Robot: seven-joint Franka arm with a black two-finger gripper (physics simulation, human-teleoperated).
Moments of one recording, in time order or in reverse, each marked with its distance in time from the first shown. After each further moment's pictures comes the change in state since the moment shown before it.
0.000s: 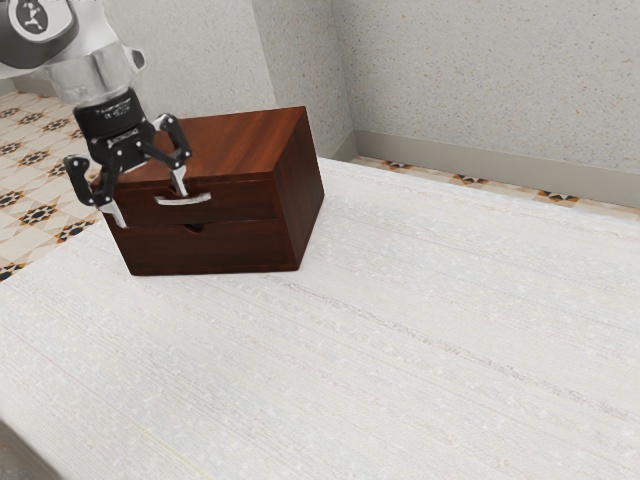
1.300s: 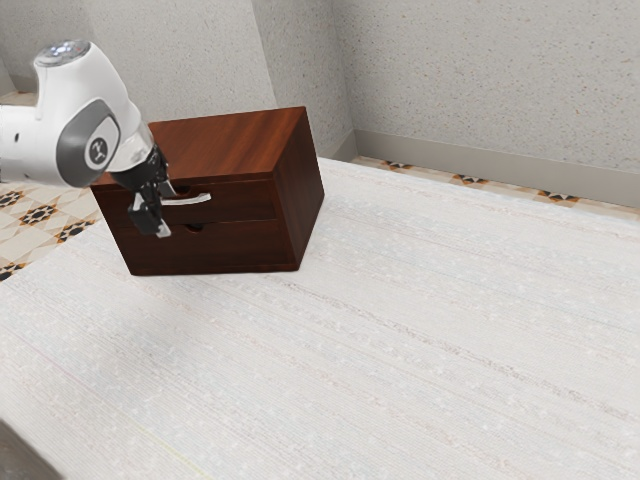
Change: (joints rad) arm 0.204 0.071 -0.140 -0.327 0.258 0.800 -0.764
